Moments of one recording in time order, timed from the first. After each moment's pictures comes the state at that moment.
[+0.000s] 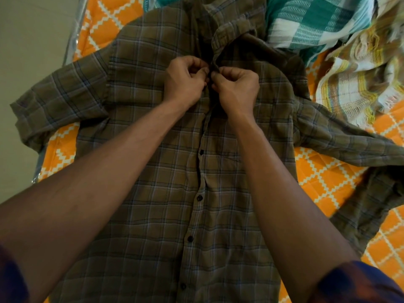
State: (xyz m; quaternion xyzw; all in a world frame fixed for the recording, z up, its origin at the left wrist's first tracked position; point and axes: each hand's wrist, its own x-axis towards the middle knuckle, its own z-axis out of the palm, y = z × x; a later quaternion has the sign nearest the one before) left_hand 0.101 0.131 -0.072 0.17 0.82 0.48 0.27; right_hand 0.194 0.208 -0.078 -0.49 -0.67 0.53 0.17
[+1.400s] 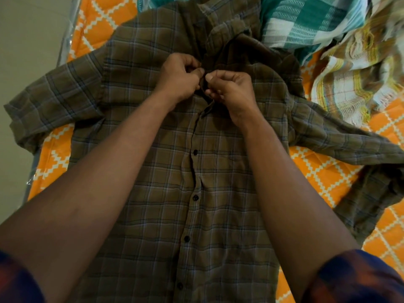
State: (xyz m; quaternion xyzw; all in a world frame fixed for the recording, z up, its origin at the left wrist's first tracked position) left_hand 0.088 0.134 -0.070 0.22 0.84 0.40 0.31; right_hand 0.205 0.224 -0.069 -0.41 -0.56 0.72 0.07
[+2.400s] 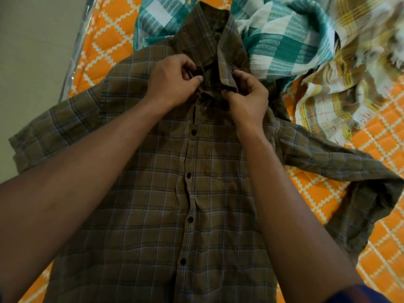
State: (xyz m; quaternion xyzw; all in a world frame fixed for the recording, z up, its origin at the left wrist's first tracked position) left_hand 0.054 0.159 -0.043 0.36 0.86 0.31 0.17; right_hand 0.203 0.252 -0.050 -0.53 -0.63 0.51 0.23
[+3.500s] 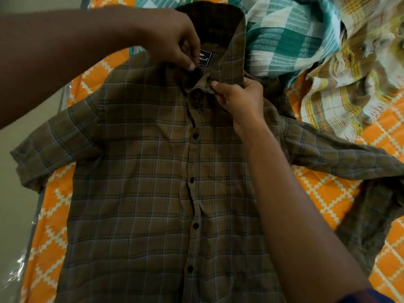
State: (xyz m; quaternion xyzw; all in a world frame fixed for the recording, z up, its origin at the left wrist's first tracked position) left_hand -0.012 0.212 0.027 0.63 0.72 -0.05 0.30; right_hand 0.193 0.253 -0.030 -0.52 -0.46 0.70 0.16
